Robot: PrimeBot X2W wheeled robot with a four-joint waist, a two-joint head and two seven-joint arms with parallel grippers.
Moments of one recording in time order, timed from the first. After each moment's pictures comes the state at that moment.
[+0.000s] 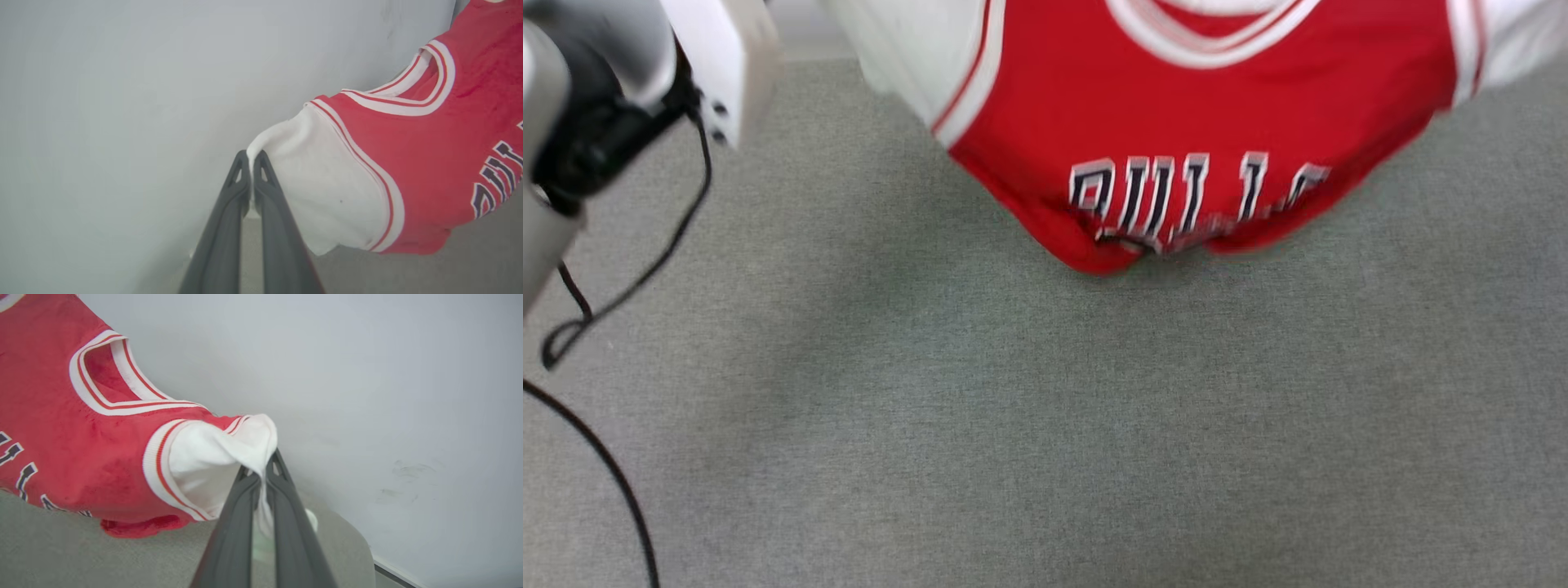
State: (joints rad) left arm -1.28 0.76 -0.85 0.17 -0.82 -0.11 0.35; right arm -1.13 -0.98 0.83 0.21 0.90 0.13 0.23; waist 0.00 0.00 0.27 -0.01
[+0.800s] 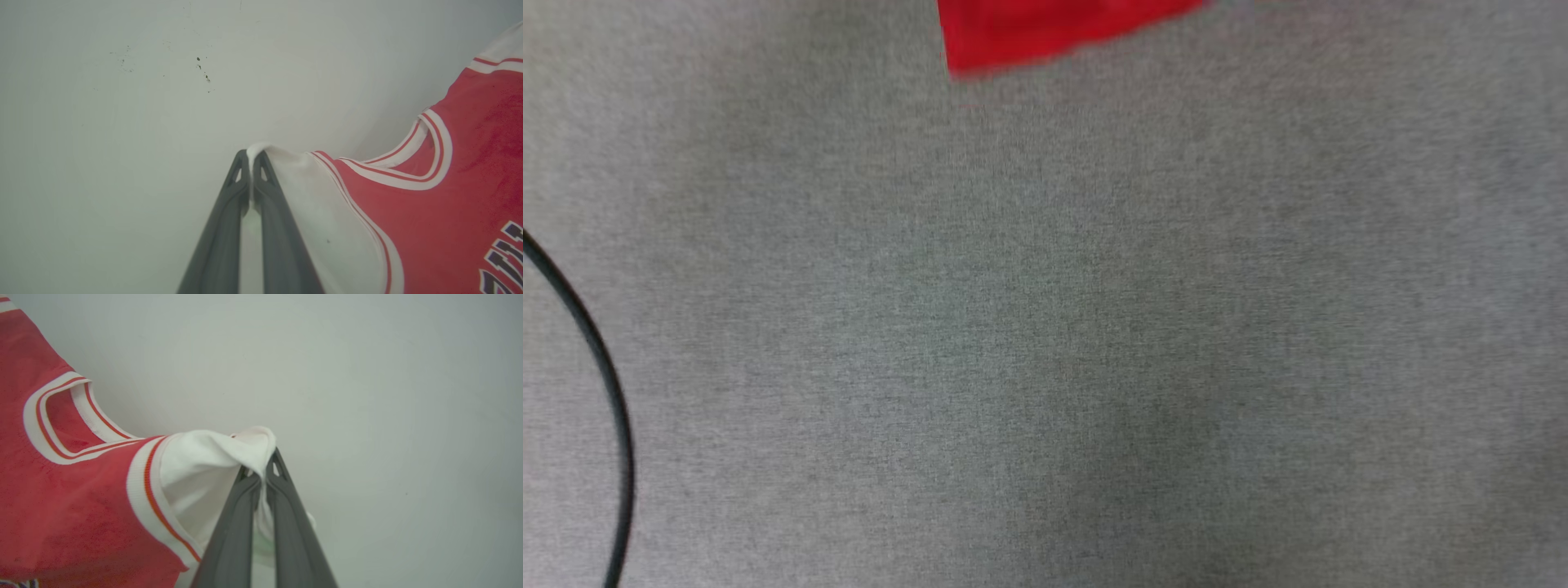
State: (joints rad) left arm -1.90 0.55 -0.74 0.55 -0.67 -0.11 0.13; right arm -1.81 -0.63 0.66 0.60 0.48 0.13 0.15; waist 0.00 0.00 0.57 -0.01
